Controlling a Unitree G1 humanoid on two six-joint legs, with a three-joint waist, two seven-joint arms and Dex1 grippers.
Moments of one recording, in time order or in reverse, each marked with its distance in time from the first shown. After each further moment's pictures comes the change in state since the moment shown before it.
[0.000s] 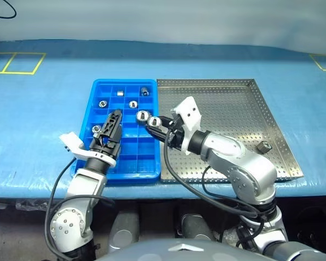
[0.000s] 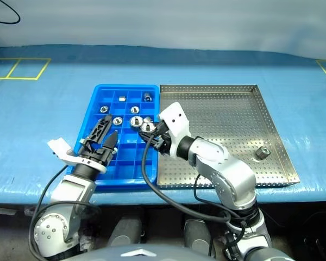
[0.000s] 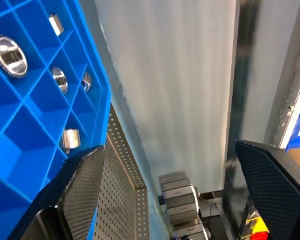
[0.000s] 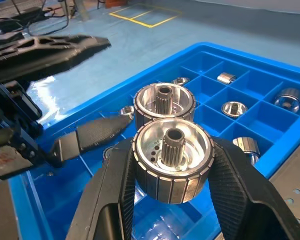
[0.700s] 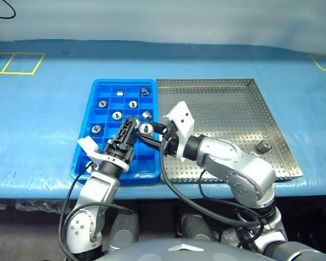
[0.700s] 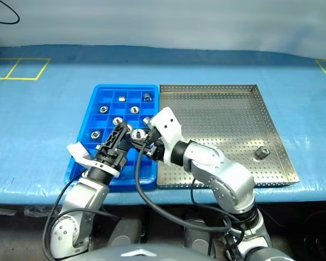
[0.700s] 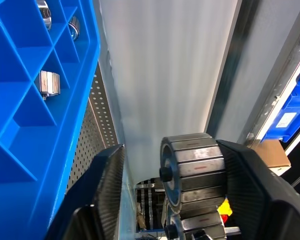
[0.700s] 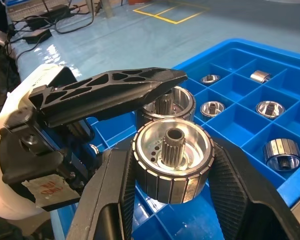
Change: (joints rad) left arm 0.022 0.004 -0.147 0.020 -0.060 -0.080 -0.043; right arm 0.006 0.001 0.046 -0.038 0.069 0.033 -0.025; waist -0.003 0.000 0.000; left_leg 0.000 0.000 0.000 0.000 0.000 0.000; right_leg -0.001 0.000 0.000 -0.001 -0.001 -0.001
